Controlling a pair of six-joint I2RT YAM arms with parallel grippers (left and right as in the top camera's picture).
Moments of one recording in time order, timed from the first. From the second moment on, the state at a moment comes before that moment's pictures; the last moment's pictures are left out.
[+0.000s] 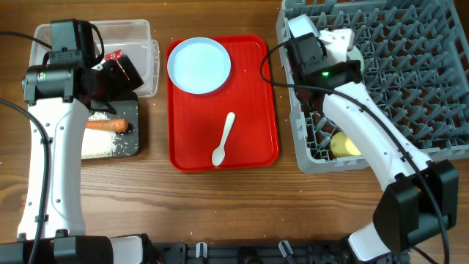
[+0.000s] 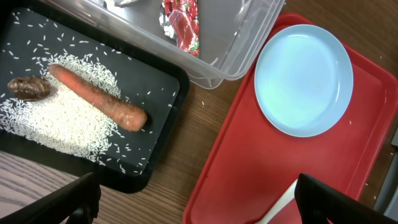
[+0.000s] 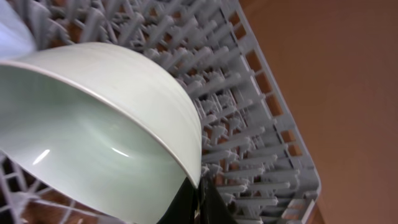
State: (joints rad) left arm 0.08 1.51 1.54 -1.14 -0.01 -0.46; right arm 0.39 1.72 1.38 -0.81 1.00 0.28
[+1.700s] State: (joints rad) left arm 0.08 1.51 1.54 -1.14 -0.01 -0.46; right arm 0.78 1.98 1.45 -0.80 -0.22 0.74
